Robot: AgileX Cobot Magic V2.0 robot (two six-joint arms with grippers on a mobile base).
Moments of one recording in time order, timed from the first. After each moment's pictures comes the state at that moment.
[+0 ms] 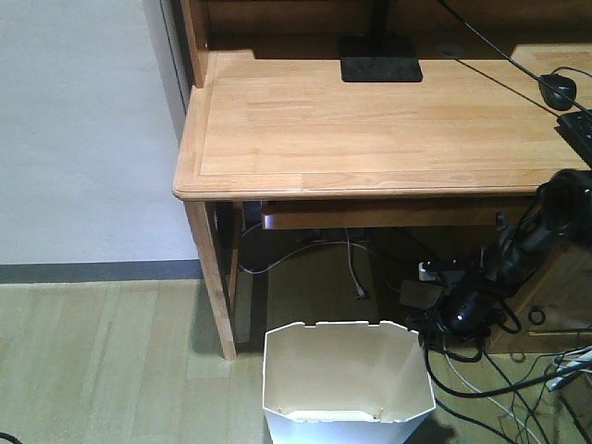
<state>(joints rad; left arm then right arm) 0.00 -0.01 0.03 0.03 0.08 0.00 0.00 2.64 -1.20 0.27 0.22 -0.36</state>
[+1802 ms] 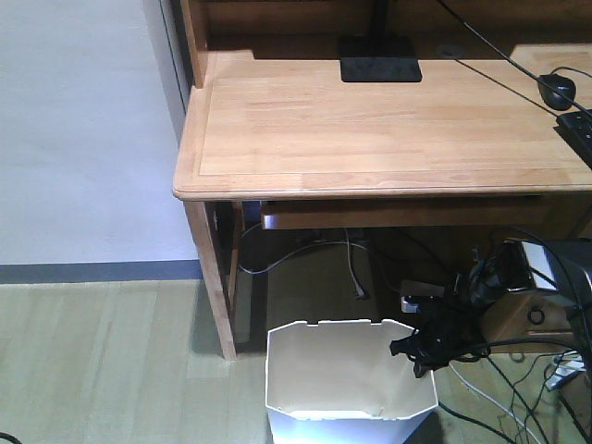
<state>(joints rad) 0.00 -0.01 0.03 0.03 0.08 0.00 -0.03 3.10 -1.72 0.37 0.52 -0.45</state>
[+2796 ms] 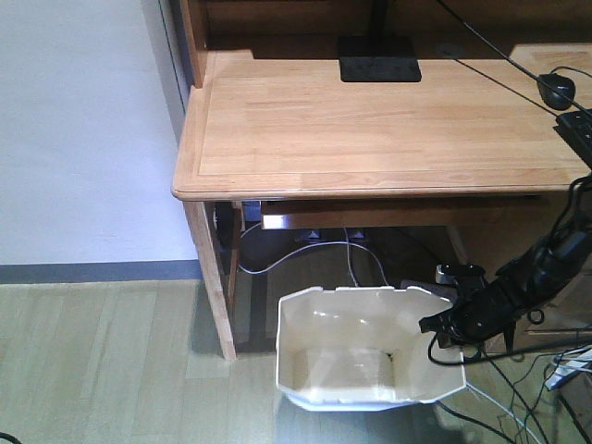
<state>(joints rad) 0.00 -0.01 0.03 0.03 0.08 0.00 -0.13 2.63 -1.14 1.10 0.29 -1.32</state>
